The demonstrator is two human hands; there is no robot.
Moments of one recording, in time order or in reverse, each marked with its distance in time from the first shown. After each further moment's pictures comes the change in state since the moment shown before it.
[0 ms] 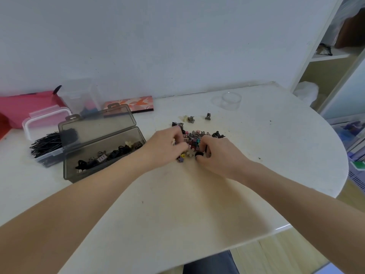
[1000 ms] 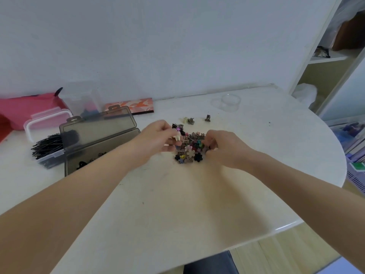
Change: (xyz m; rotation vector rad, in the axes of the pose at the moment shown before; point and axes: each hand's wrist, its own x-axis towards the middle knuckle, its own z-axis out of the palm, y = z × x) left_hand 0.002 0.003 -0.020 -0.689 -0.015 -0.308; right_hand 0.011 0.007 -0.024 0.058 -0.081 0.102
